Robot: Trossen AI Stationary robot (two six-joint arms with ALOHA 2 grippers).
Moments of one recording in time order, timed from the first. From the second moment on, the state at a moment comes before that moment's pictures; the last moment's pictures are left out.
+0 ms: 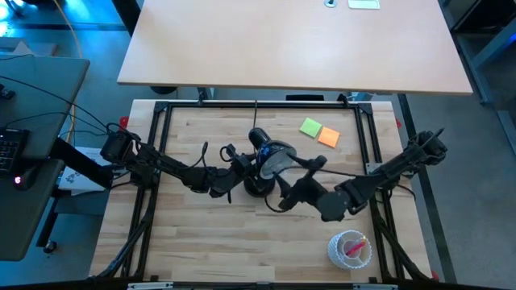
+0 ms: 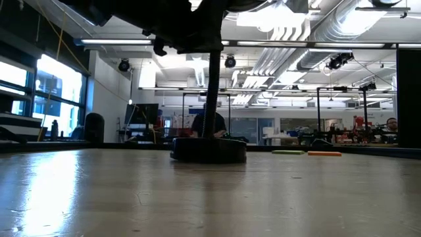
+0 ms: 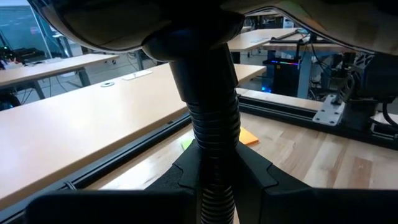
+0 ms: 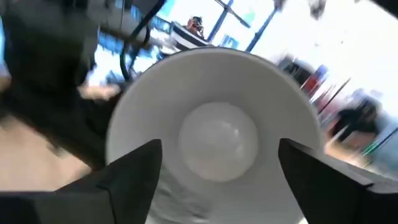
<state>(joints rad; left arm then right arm) -0.24 1.70 0.88 0.68 -0.95 -0.04 0.52 1.53 1.19 0.16 1.29 -0.40</state>
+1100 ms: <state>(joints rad) -0.23 1.71 0.88 0.68 -0.91 -0.05 0.35 1.53 1.19 0.07 1.09 -0.51</state>
